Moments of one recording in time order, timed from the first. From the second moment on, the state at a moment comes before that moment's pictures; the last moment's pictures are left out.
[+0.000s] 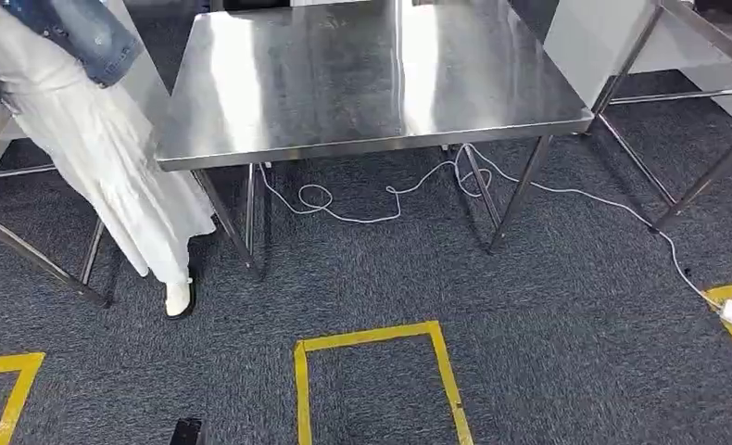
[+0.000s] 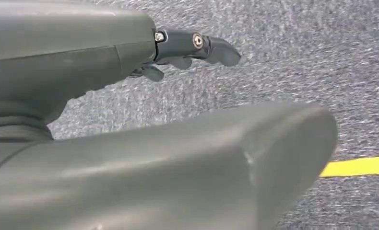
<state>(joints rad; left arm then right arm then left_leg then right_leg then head) -0.17 -0.11 1.04 -0.21 -0.94 0.25 -0.43 -0.09 0.08 -1.02 -0.21 1.40 -0.37 0.12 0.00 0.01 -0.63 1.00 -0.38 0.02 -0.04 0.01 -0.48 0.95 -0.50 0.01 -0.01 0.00</state>
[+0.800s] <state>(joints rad) -0.16 -0.11 1.04 -0.21 -0.93 0.26 -0.44 -0.09 0.07 -1.02 -0.21 1.40 -0.36 0.12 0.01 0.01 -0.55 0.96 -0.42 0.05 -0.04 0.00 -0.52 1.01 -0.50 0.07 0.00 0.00</state>
